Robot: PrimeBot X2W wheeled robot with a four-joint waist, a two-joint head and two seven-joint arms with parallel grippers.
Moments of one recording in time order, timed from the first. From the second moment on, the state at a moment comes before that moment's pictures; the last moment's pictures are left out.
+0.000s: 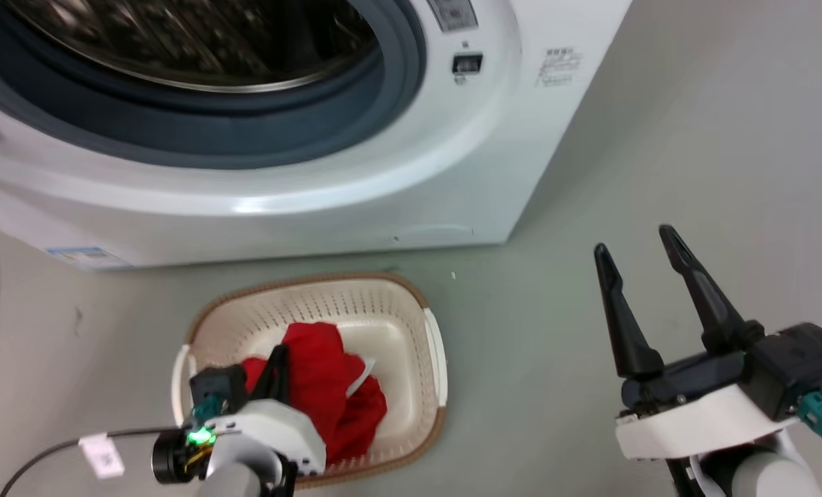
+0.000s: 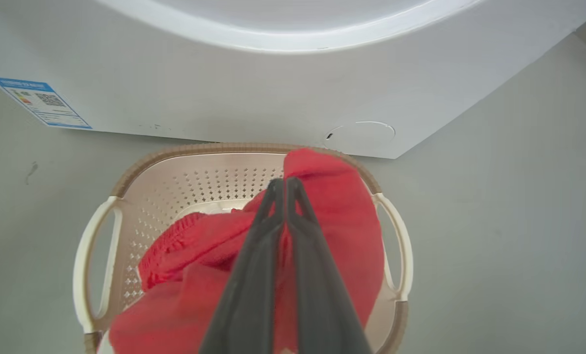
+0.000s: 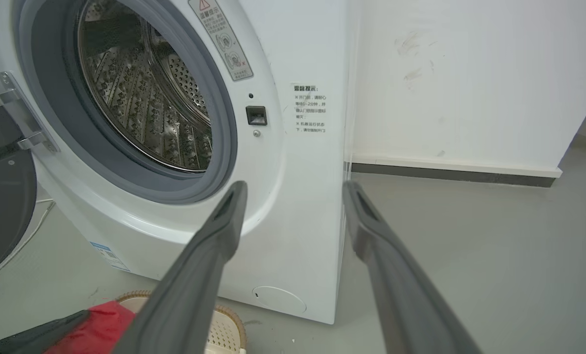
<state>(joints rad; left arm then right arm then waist) -0.24 0.11 -0.24 0.59 -0.42 0.06 -0.26 -0.05 -0.05 0.15 -0.28 0.09 0.13 -0.04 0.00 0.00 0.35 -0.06</state>
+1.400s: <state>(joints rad) -0.48 0.06 -0.09 1.07 -0.34 0.00 -0.26 -0.14 -0.05 0.16 -0.16 0.06 0.13 -0.10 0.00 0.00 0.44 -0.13</state>
